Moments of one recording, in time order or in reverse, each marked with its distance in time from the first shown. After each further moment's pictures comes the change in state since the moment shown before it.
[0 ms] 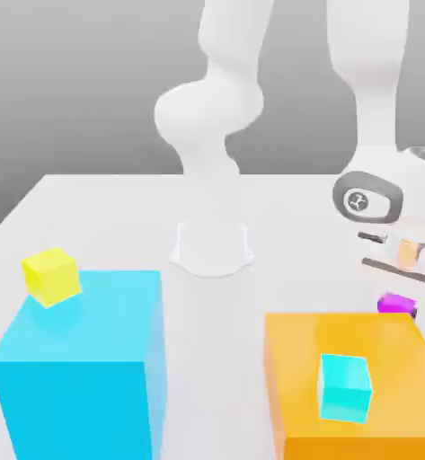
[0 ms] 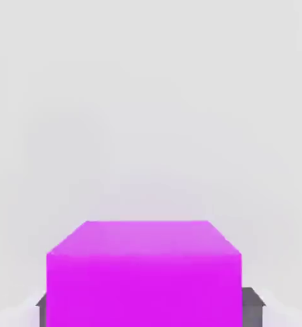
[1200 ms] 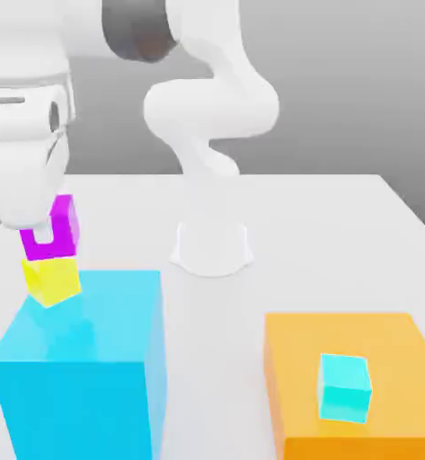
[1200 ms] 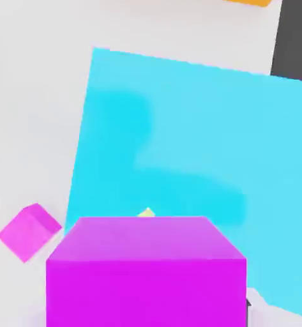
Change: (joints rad) arm -0.761 -0.553 -0.587 0.301 -0.022 -0.823 -0.567
